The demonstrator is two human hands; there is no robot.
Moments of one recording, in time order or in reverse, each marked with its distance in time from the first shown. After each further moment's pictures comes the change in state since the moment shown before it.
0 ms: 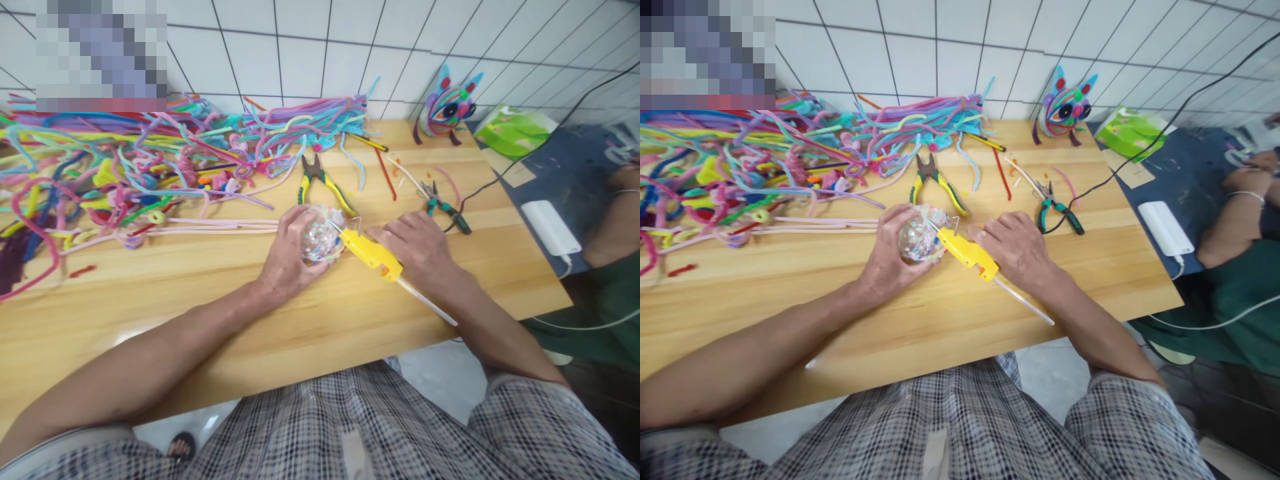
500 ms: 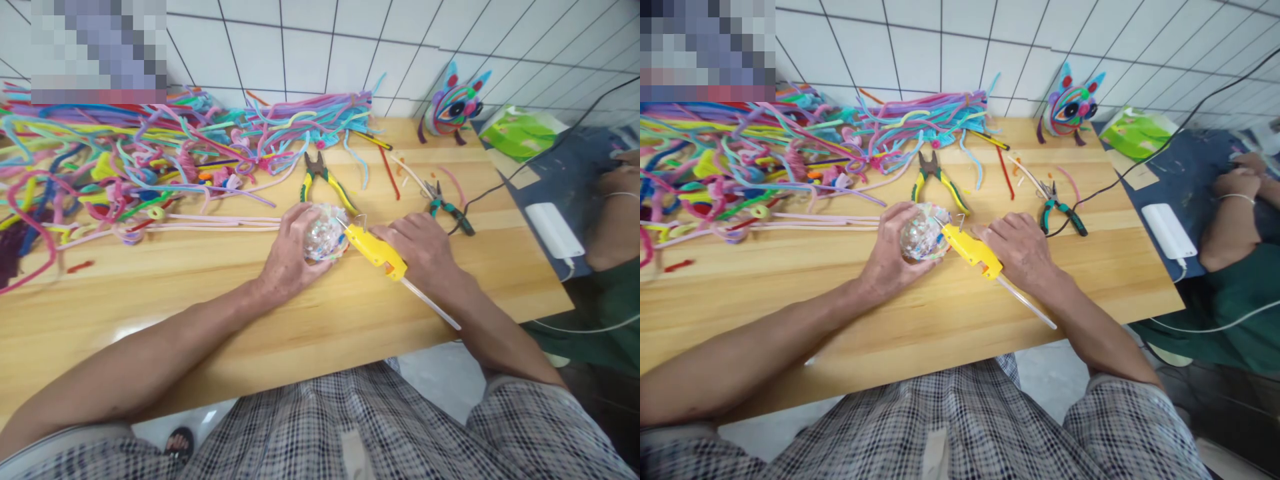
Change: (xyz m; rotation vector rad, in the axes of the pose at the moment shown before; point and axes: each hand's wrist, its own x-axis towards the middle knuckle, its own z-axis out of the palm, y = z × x) left_hand -0.001 -0.001 0.002 -0.003 0.006 -0.007; right_hand -0.004 0.002 0.003 0.035 -0.045 0.052
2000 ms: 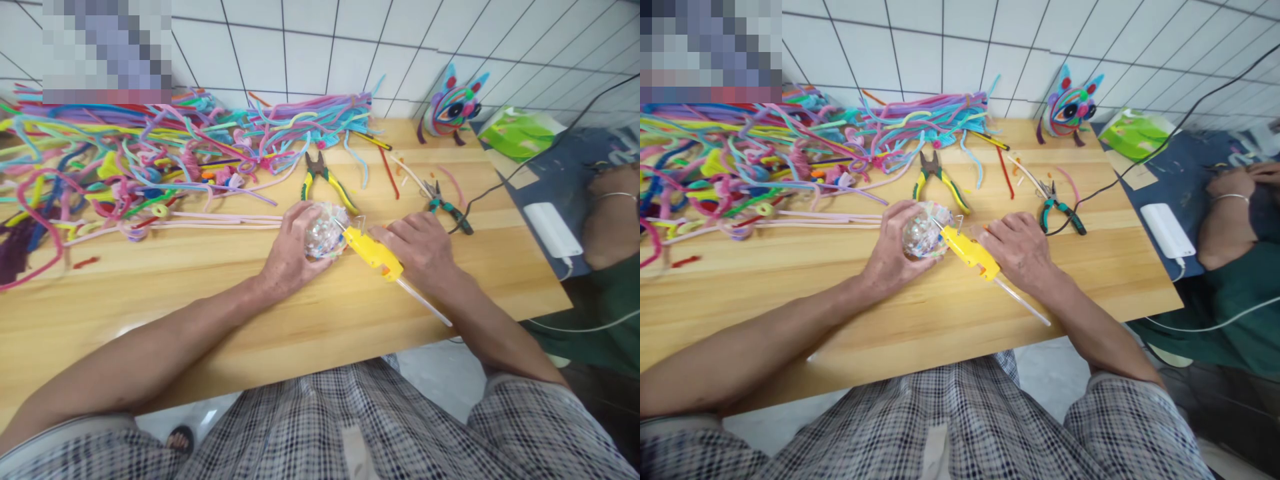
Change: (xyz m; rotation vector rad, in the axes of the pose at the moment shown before) left_hand -0.001 -0.001 0.001 -0.010 0.010 0.012; right_hand -0.001 -0.004 -0.002 -0.163 0.085 -0.103
